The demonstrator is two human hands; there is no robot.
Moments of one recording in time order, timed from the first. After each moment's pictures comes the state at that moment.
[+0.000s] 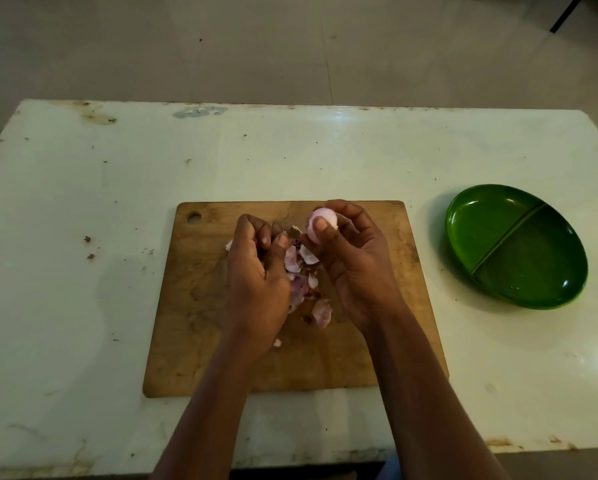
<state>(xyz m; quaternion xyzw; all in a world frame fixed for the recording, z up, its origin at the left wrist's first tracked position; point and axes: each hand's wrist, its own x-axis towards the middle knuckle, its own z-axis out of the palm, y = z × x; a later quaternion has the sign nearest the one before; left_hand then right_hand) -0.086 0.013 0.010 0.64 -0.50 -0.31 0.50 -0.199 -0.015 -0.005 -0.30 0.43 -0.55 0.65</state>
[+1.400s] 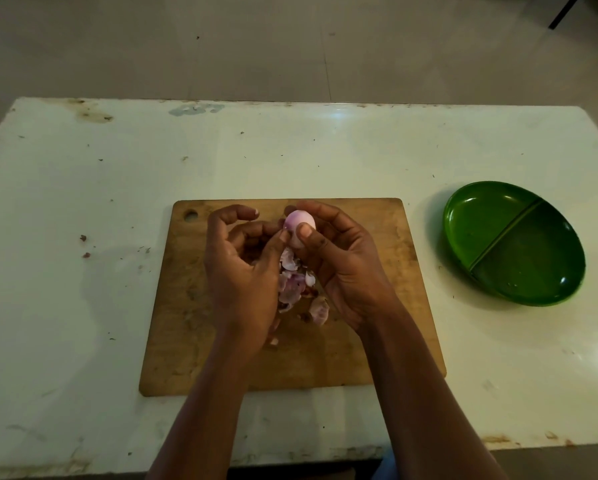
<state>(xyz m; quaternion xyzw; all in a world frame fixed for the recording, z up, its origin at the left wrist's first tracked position) -0.085 0.012 0.014 0.63 -0.43 -0.32 0.56 -0.195 -0.013 0.000 -0.32 0.35 -0.52 0.71</state>
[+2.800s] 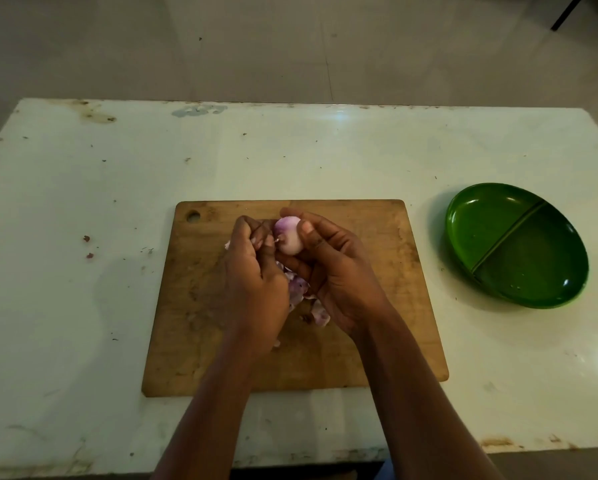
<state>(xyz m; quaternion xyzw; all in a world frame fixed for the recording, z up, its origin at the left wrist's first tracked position) -0.089 0.013 0.009 0.70 -0.46 -0.29 0.47 -0.185 -0.011 0.001 -0.29 0.35 -0.50 0.74</state>
